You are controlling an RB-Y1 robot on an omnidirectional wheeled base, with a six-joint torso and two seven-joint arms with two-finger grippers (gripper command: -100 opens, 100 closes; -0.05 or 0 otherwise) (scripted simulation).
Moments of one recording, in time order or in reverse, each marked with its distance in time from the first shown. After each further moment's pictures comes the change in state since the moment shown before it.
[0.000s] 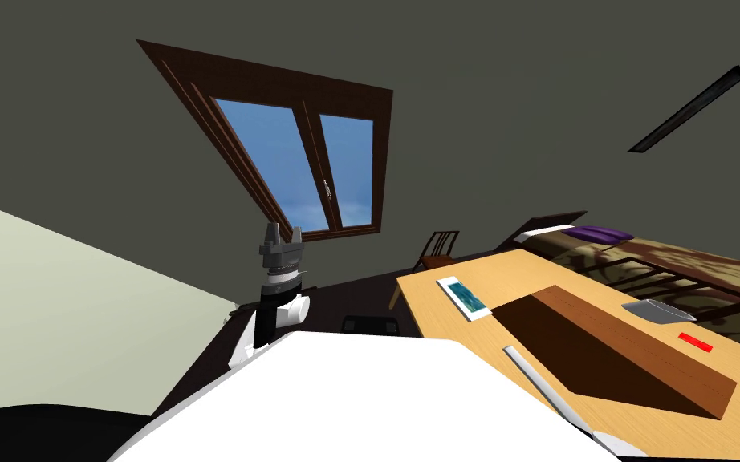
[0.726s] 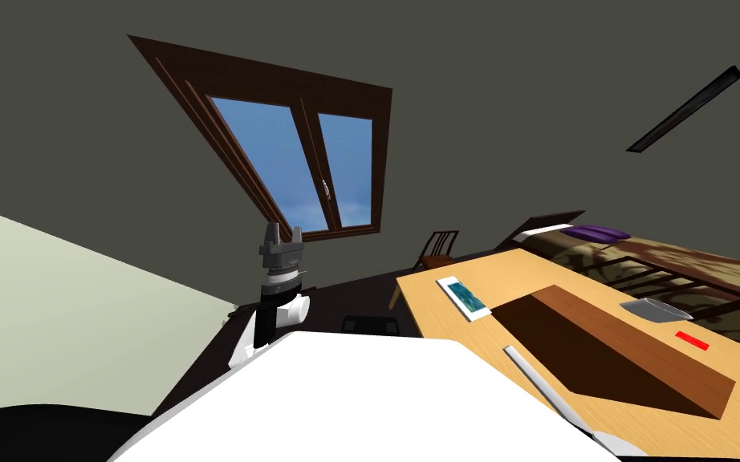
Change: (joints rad) left arm 0.000 0.000 0.000 0.000 0.000 0.000 0.000; right arm 0.011 0.004 -0.033 -0.016 0.074 0.000 -0.032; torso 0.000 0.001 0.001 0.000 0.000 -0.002
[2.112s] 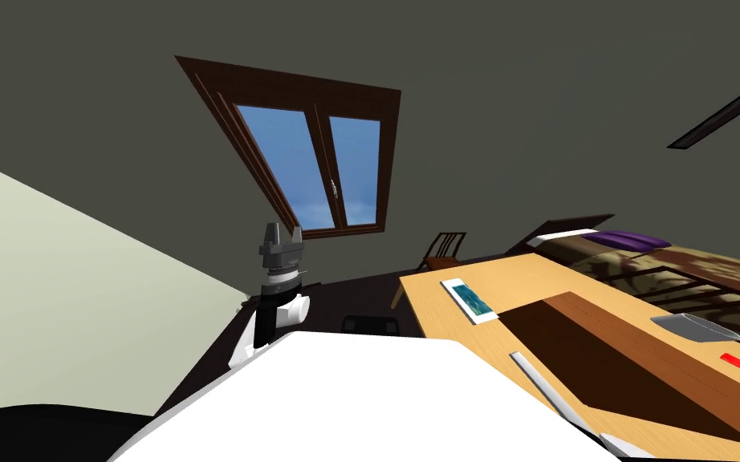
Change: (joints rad) left arm 0.000 0.000 0.000 0.000 0.000 0.000 0.000; right arm -0.028 -0.124 0.316 -0.025 -0.443 0.069 0.174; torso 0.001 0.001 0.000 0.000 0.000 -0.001
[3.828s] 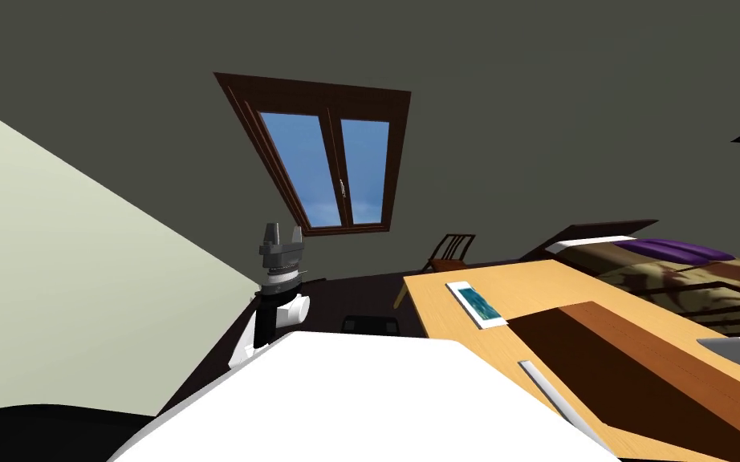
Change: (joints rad) left arm 0.000 0.000 0.000 0.000 0.000 0.000 0.000; right arm -0.028 -0.140 0.364 -0.031 -0.553 0.079 0.186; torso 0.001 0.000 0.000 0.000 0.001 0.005
